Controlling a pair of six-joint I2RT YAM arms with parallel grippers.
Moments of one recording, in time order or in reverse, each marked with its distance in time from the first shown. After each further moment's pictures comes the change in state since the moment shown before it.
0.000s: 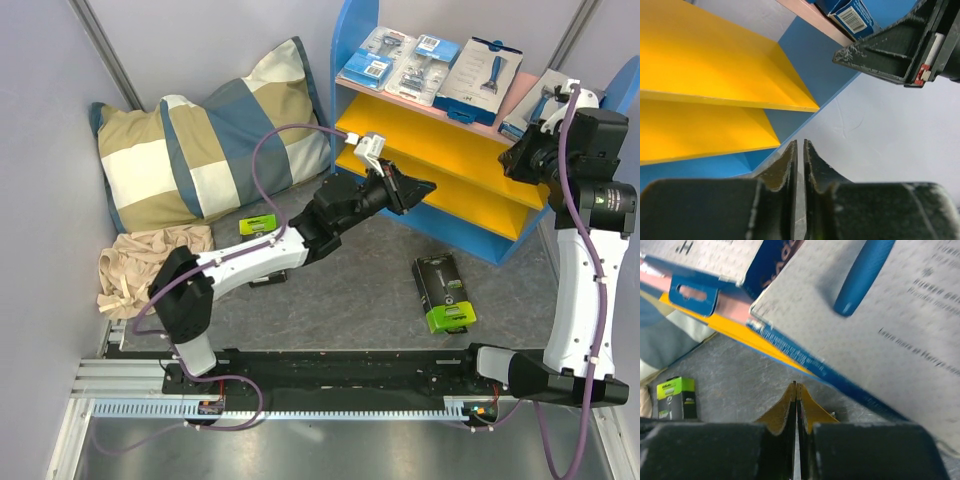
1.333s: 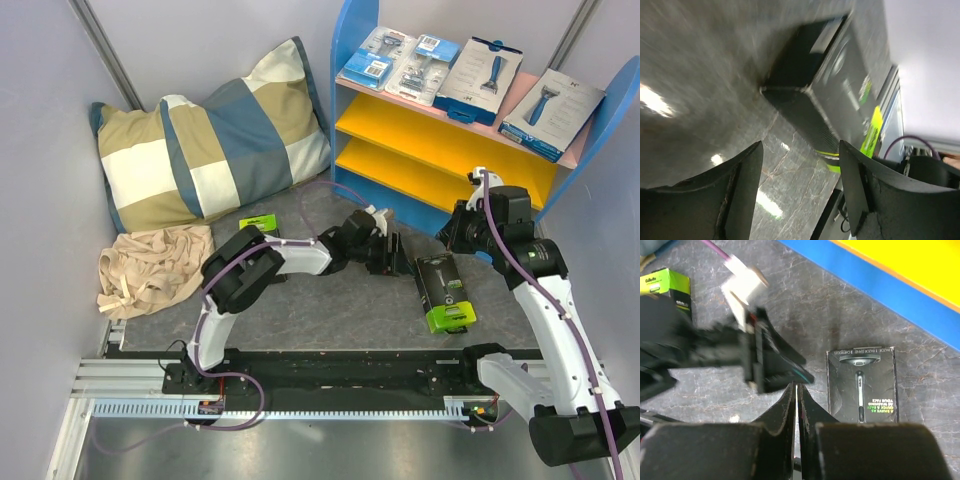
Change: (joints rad) left arm 0.071 0.319 -0.162 -0.233 0.361 -0.127; right arm 0.310 -0.301 -0.711 0.165 -0.001 0.079
